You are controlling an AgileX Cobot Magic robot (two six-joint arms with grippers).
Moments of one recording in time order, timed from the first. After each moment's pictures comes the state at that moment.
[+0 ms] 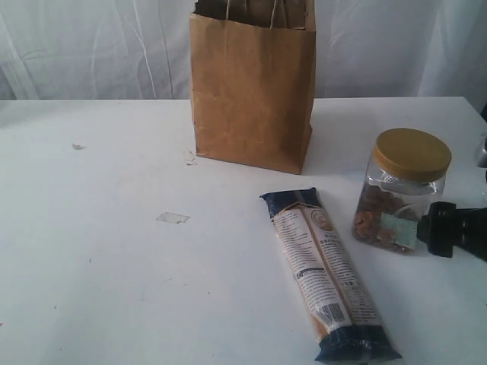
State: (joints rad) left arm -0.02 0.01 -0.16 -0.18 0.37 0.26; right arm 0.06 1.18 -0.48 0.09 0.24 0.10
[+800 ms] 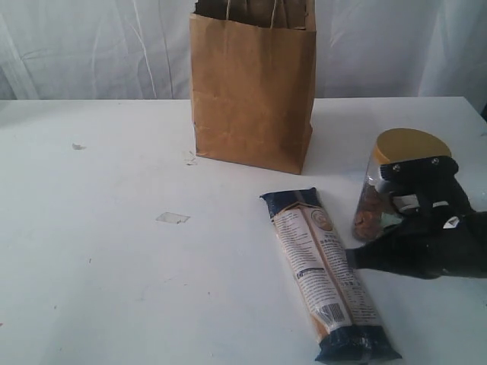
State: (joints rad) left arm -0.02 0.01 -0.16 -0.18 0.37 0.26; right arm 0.32 1.39 -0.50 0.52 0.08 -0.44
